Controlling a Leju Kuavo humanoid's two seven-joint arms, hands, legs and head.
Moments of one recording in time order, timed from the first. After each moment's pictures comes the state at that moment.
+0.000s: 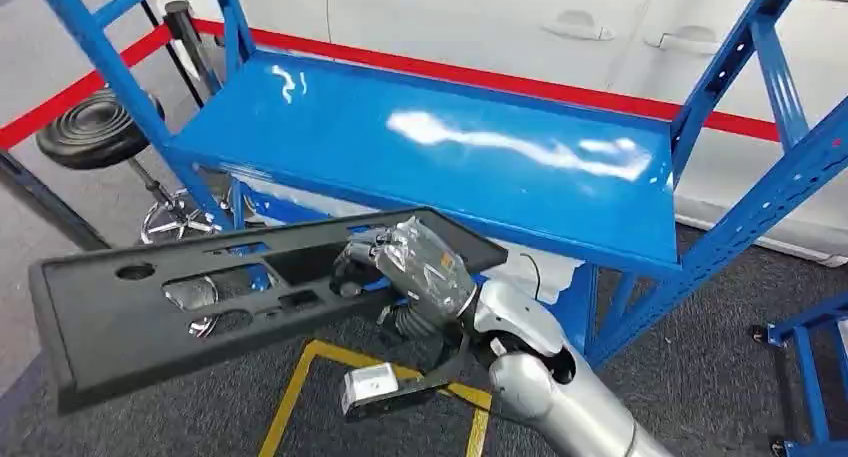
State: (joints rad) left arm -0.05 -0.18 1.28 -0.50 -1.38 -0.28 0.20; right arm -0.48 -0.02 0.89 -1.66 0.77 0.05 -0.31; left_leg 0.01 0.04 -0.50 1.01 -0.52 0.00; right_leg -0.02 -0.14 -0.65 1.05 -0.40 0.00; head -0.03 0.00
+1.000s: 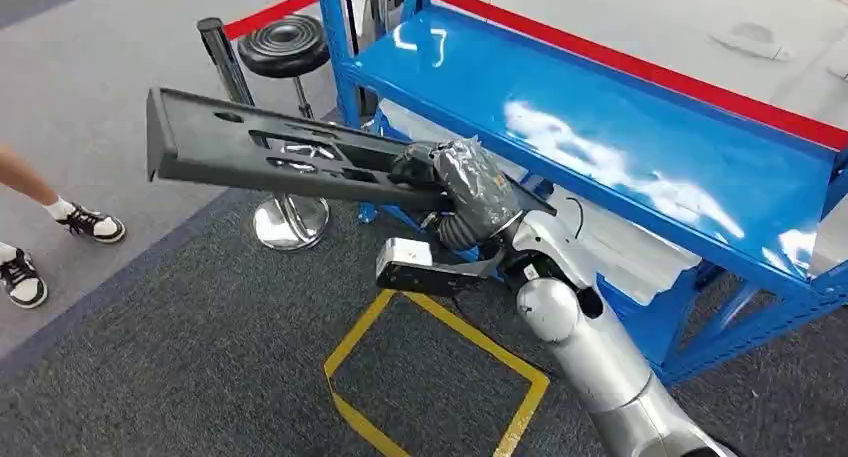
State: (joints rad) left arm -0.03 -0.20 1.28 -0.56 -1.43 -0.33 0.19; right arm -0.60 0.00 0.69 -1.55 0.76 0.06 -0.24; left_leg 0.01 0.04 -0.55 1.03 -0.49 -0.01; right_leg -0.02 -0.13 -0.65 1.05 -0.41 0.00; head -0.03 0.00
